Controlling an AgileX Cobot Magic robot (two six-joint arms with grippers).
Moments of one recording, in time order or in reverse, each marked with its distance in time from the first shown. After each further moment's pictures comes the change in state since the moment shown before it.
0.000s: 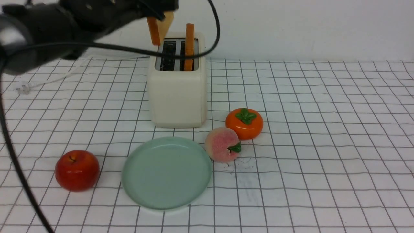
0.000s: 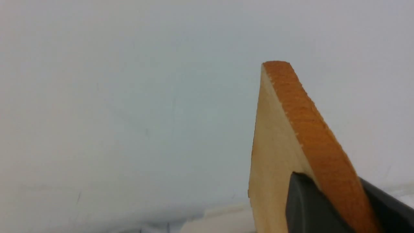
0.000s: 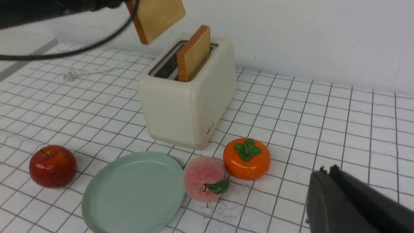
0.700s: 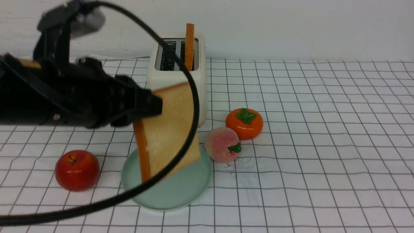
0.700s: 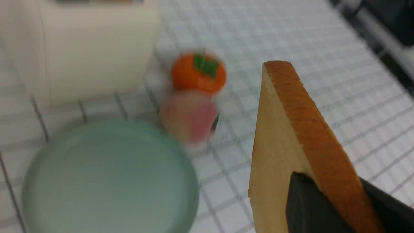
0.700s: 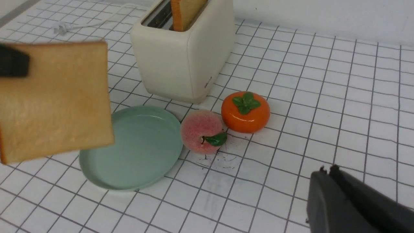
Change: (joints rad) right arm 0.000 0.000 -0.001 0.008 0.149 0.000; left arm 0.002 -0.530 0.549 0.151 0.753 -0.417
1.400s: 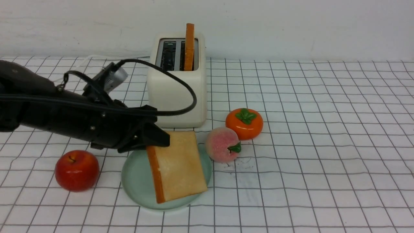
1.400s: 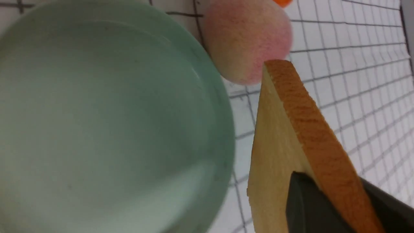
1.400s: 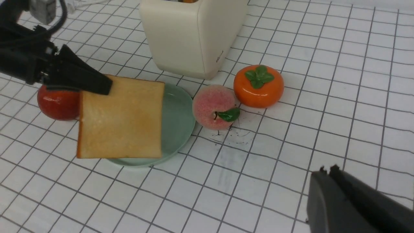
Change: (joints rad) right arm 0.000 0.000 0.000 0.043 0.071 0.000; left arm 0.177 0.417 -0.033 -0.371 0.117 0.259
